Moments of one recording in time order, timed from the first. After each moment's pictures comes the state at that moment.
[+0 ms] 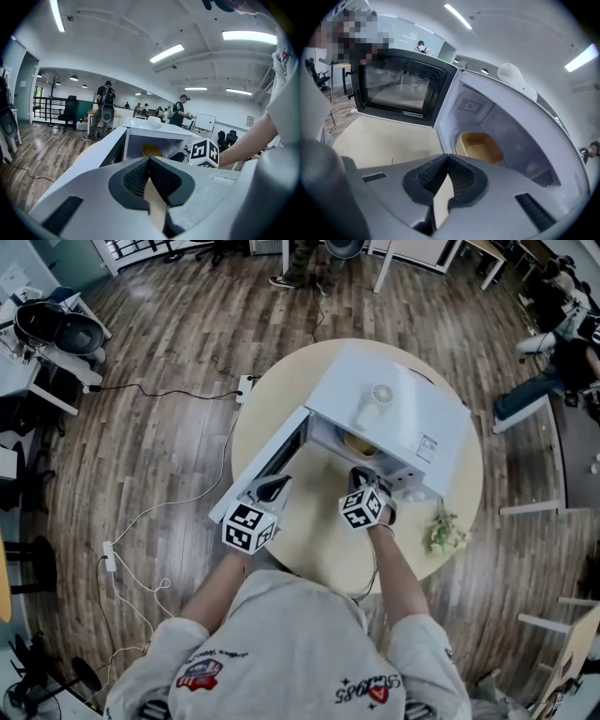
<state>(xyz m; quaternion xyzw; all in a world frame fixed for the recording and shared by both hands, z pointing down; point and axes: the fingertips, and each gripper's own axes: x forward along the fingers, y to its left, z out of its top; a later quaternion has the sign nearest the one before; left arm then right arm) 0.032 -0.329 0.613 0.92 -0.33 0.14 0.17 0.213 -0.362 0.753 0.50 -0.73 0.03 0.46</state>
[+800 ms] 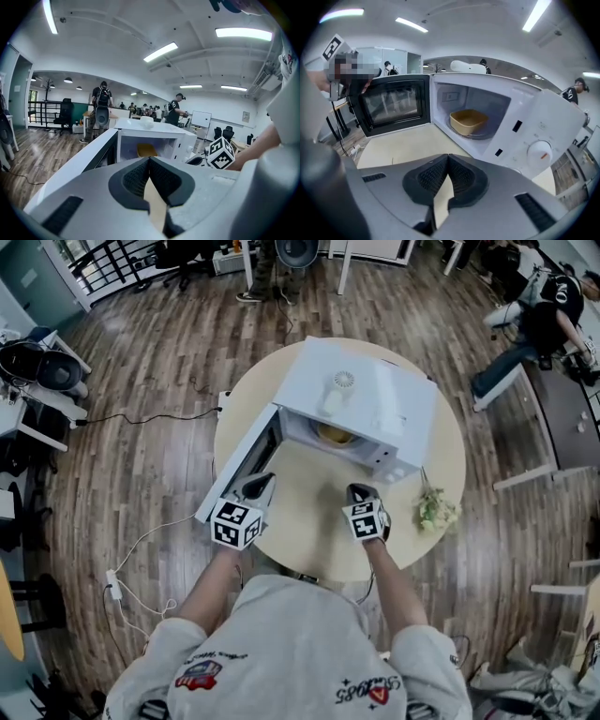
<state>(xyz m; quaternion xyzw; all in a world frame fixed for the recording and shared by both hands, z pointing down) 0.048 -0.304 0.600 0.93 -0.31 0.15 0.15 0.255 -0.258 0.745 0.58 -0.72 0.20 0.34</state>
